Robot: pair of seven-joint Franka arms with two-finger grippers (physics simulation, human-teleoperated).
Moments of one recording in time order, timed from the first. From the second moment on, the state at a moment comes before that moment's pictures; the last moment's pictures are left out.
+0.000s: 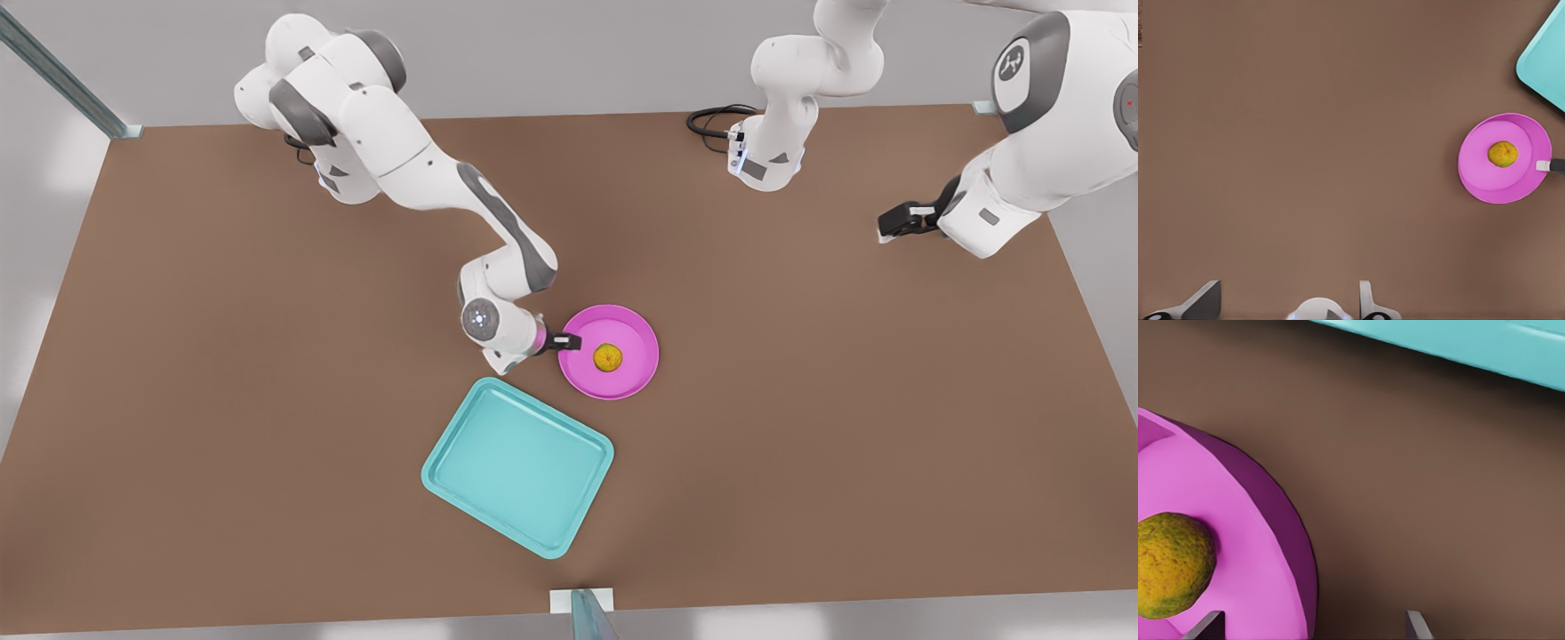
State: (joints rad) left arm -0.11 0.08 0.04 -1.34 -0.02 1.20 -0.10; right arm 0.70 0.73 0.03 -1.69 0.63 2.44 0.40
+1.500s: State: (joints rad) left arm -0.11 0.09 0.06 -1.33 -0.02 1.20 -0.01; right arm 0.58 0.67 0.05 -1.58 0.64 2.46 0.46
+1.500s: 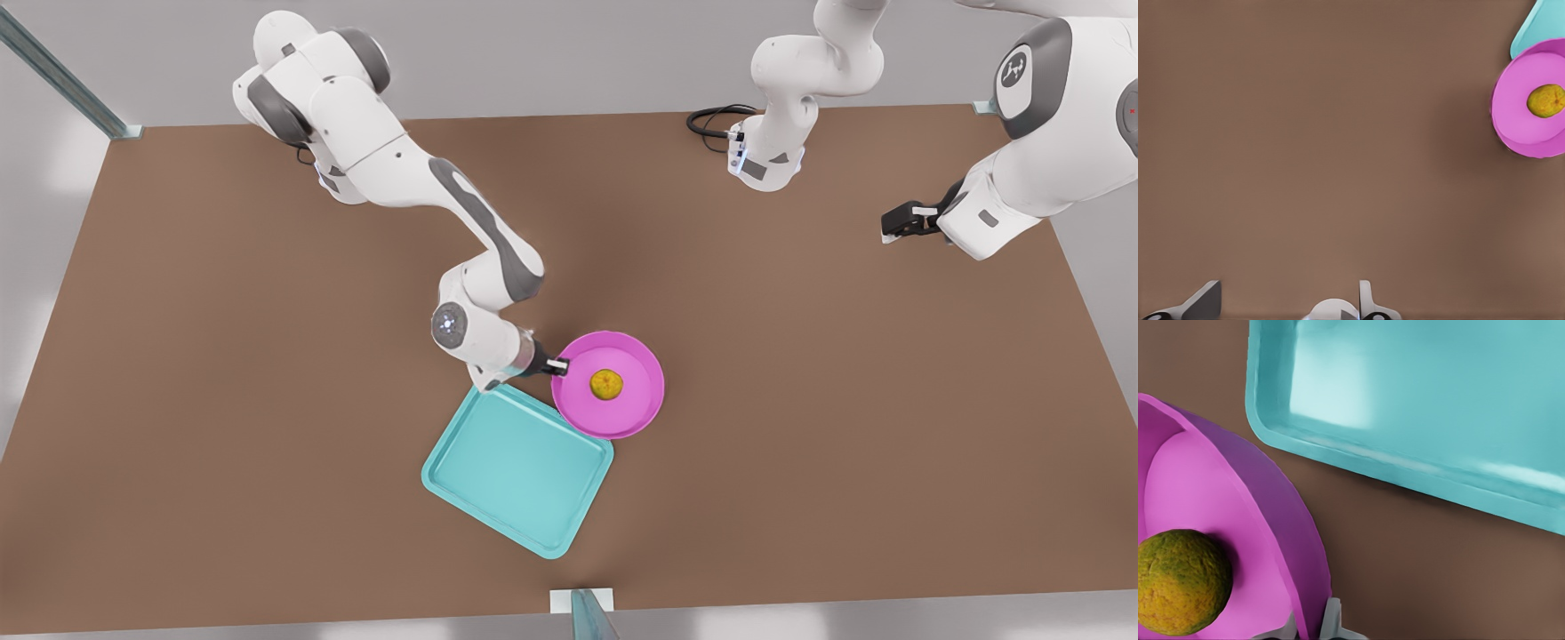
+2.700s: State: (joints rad) left arm -0.12 0.09 0.07 -1.33 -0.02 1.20 0.00; right arm 0.37 0.70 0.02 -1.54 0.63 2.46 0.46
